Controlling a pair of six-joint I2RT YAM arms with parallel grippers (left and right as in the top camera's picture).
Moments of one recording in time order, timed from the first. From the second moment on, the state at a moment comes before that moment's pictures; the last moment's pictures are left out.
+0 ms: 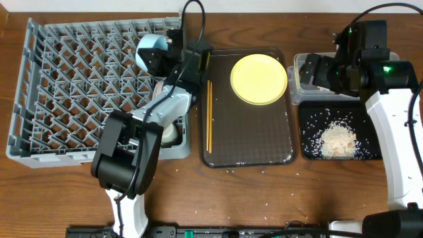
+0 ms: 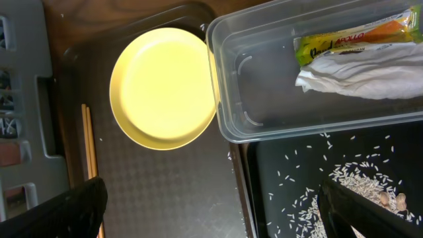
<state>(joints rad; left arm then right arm) -0.39 2.01 1.27 0.20 -1.34 0.43 0.05 1.56 1.54 -1.01 -0.13 0.32</state>
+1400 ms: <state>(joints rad) -0.50 1.99 1.27 -0.03 -1.04 0.16 0.05 1.56 1.54 -1.01 -0.13 0.32</state>
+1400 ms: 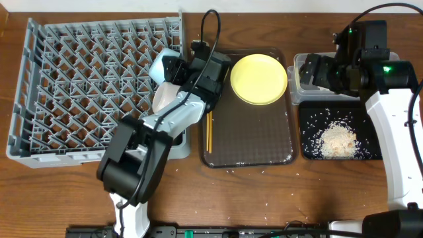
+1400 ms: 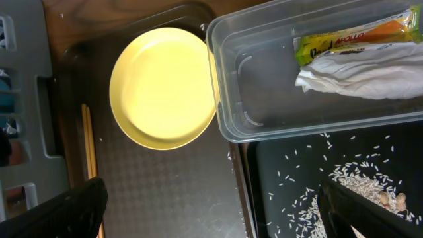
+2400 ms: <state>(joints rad) -0.53 1.83 1.27 -0.22 -0.07 -0.74 0.05 1.56 1.54 -1.01 -0.13 0.32</state>
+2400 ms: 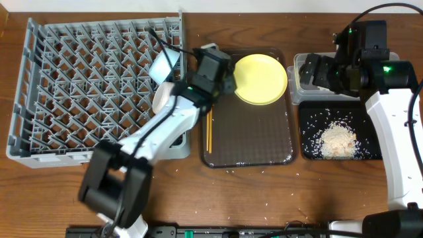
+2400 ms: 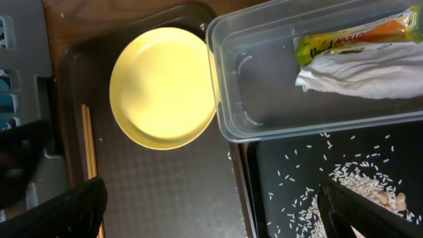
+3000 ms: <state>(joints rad) -0.59 2.07 1.27 -0.07 -0.03 -0.93 0.05 1.56 1.54 -1.01 -0.13 0.32</state>
